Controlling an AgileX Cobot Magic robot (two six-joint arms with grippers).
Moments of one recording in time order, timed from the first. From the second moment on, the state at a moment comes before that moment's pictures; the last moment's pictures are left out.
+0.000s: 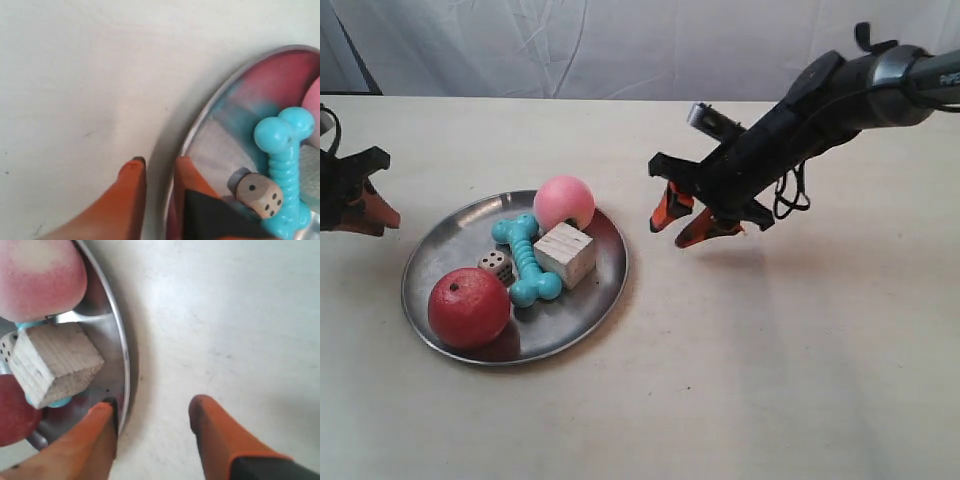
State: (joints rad) left arm 0.26 2.00 -1.24 -0.72 0.93 0.53; right arm 0.18 2.12 -1.39 0.86 0.88 -0.35
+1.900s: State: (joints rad) left arm -0.05 0.51 -0.71 -0.78 0.79 0.61; right arm 0.06 0.18 -0.67 0.60 0.94 -0.37
